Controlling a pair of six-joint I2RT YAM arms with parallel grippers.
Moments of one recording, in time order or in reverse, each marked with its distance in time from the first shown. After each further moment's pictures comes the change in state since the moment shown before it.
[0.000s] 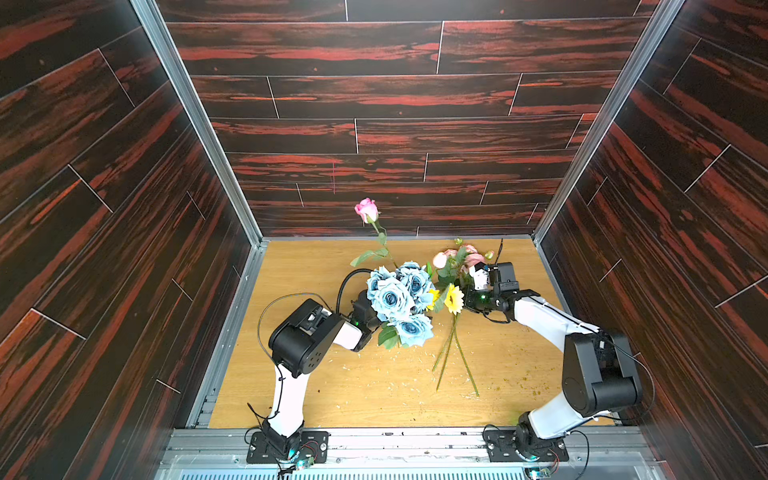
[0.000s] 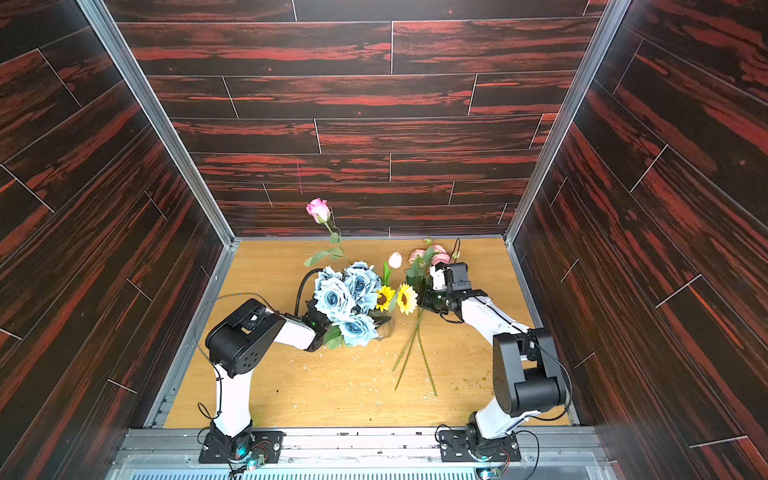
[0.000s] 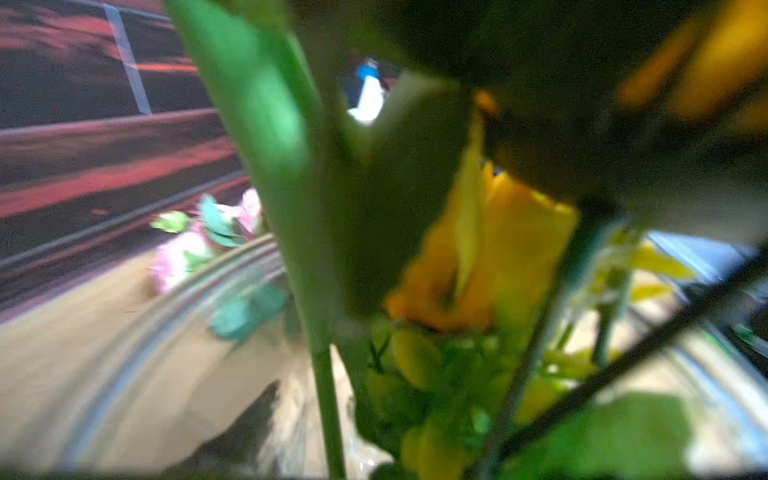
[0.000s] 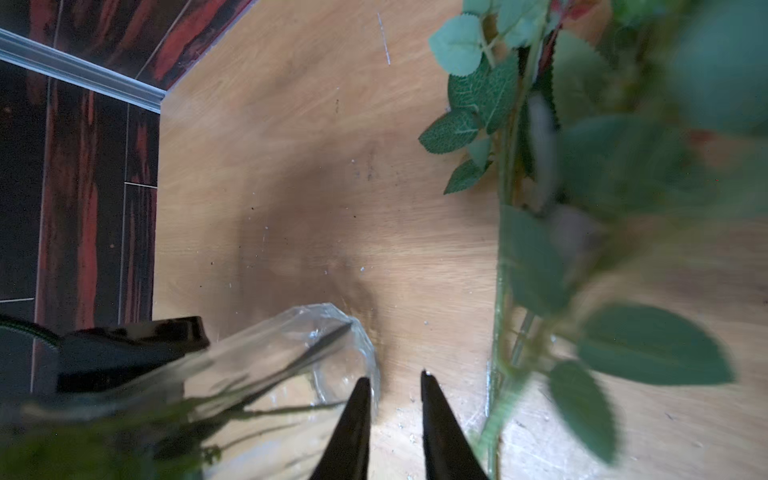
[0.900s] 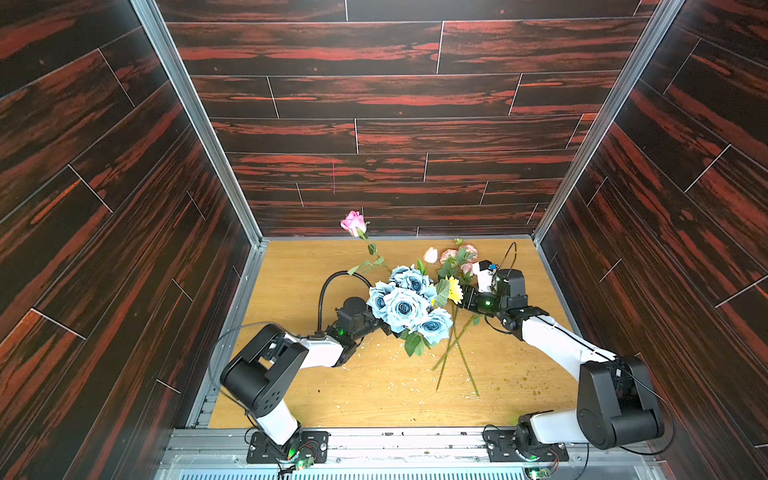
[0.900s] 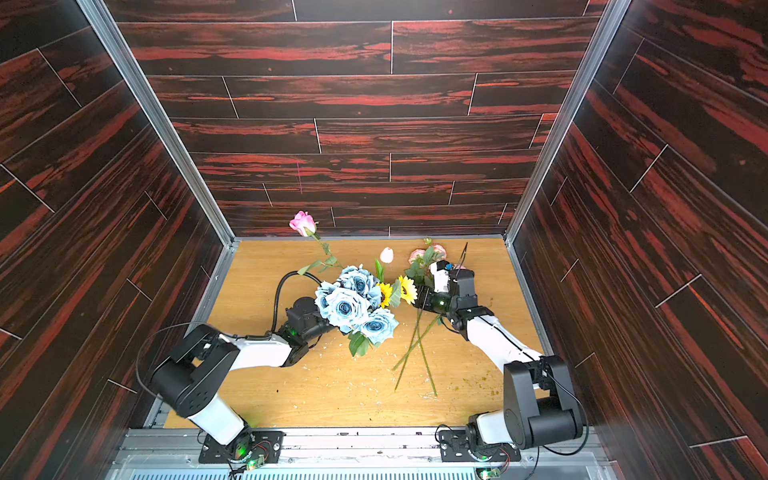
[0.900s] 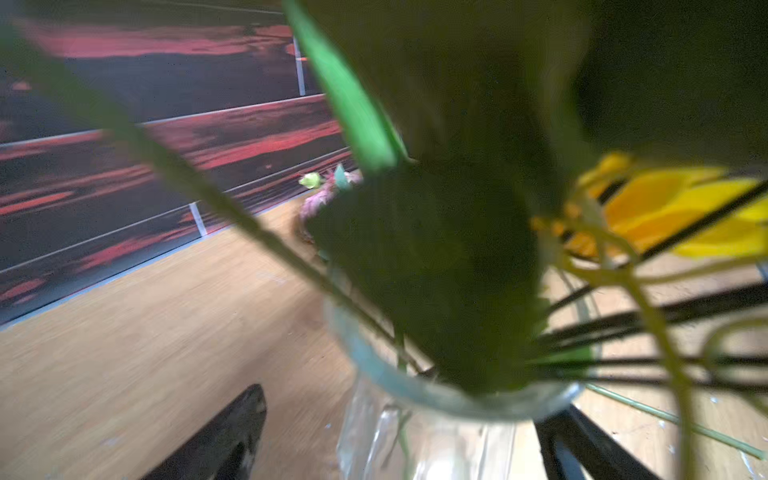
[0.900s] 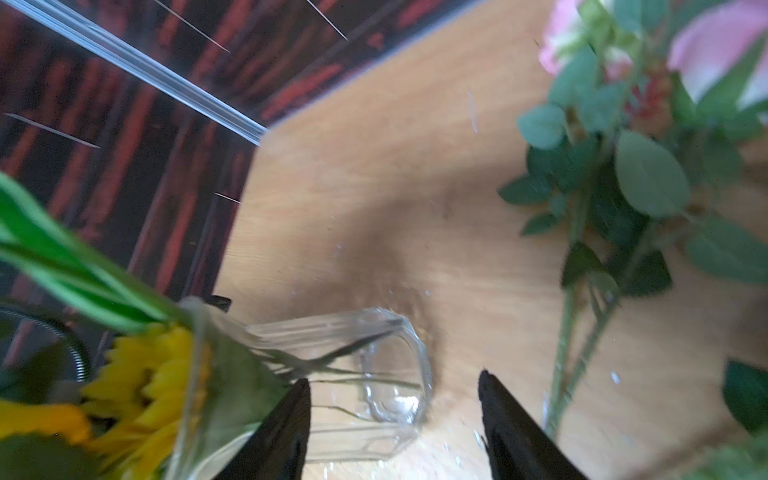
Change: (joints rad) left arm -0.005 -0.393 -0.264 -0.190 -0.441 -0.022; right arm -0.004 -0.179 -0.194 0.341 -0.083 0.041
